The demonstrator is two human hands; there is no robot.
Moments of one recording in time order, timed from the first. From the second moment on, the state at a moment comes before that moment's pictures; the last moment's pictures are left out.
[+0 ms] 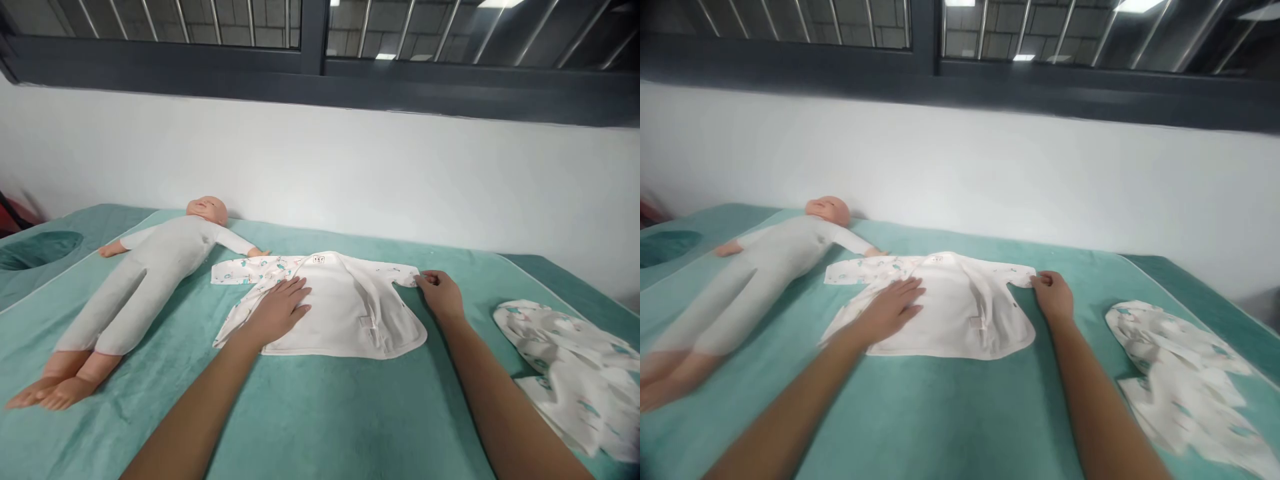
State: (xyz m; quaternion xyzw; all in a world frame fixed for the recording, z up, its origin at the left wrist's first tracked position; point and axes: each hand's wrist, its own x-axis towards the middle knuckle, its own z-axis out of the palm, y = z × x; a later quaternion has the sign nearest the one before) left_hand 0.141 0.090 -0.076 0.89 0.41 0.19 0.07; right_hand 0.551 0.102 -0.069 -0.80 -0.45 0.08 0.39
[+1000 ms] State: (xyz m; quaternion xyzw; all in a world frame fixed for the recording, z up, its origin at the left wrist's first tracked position) left_hand 0.139 0.090 -0.074 0.89 0.41 0.20 0.08; right_hand 0.550 0.114 -0.070 -0.76 -0.45 0.10 0.45
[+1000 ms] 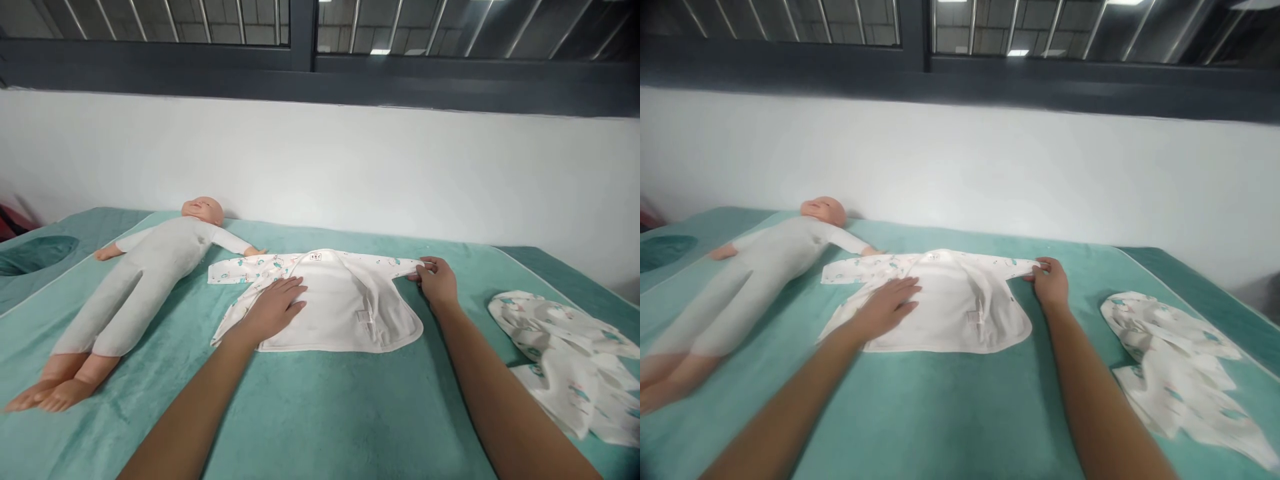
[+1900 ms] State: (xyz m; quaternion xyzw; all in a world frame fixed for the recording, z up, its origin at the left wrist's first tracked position) left_hand 0.139 0.091 -0.074 0.88 0.41 0.20 0.09; right_hand 0.500 0.111 -0.071 -0.74 -0.67 -0.02 0.05
